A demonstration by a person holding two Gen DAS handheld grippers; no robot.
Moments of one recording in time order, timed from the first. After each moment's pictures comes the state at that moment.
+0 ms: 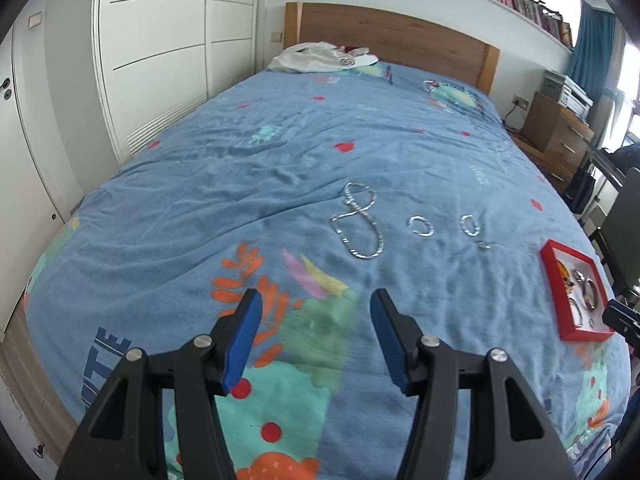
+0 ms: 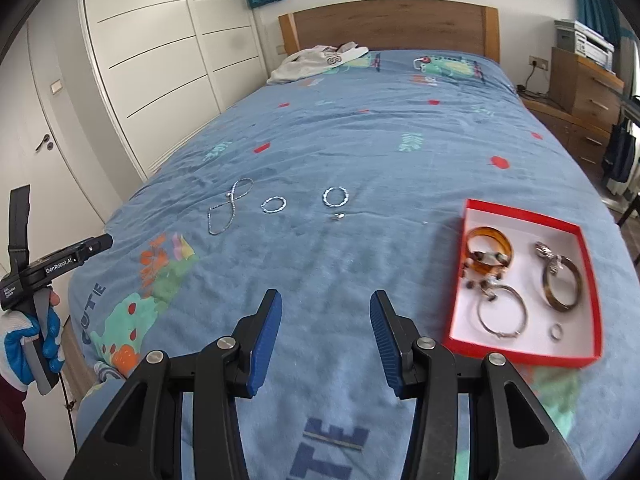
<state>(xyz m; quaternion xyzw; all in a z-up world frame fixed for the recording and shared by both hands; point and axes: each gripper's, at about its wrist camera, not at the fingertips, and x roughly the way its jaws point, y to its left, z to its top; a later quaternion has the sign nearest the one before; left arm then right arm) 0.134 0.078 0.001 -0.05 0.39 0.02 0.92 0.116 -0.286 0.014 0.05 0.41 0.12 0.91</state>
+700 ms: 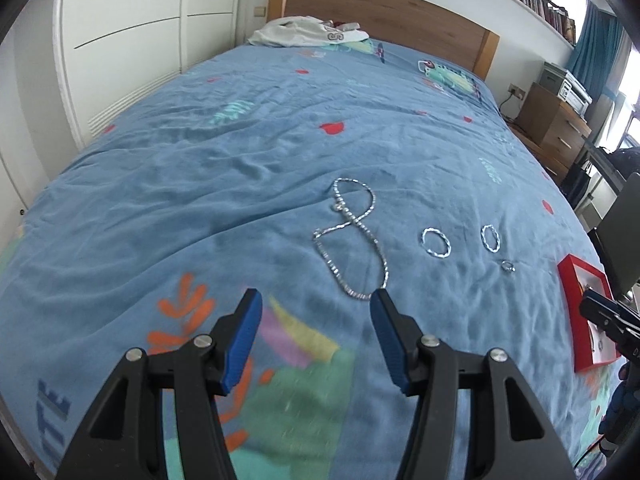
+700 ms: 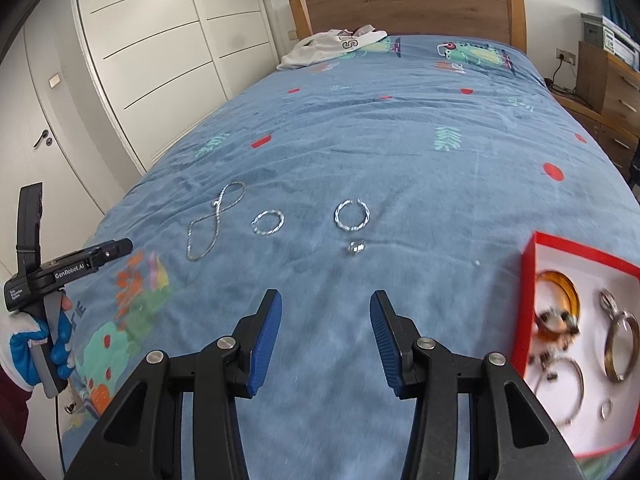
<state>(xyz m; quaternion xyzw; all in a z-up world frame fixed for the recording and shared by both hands) 0.245 0.071 -0.051 -0.07 0.43 -0.03 0.90 0.228 -0.262 -0.031 0.04 0.42 0.15 0.89</state>
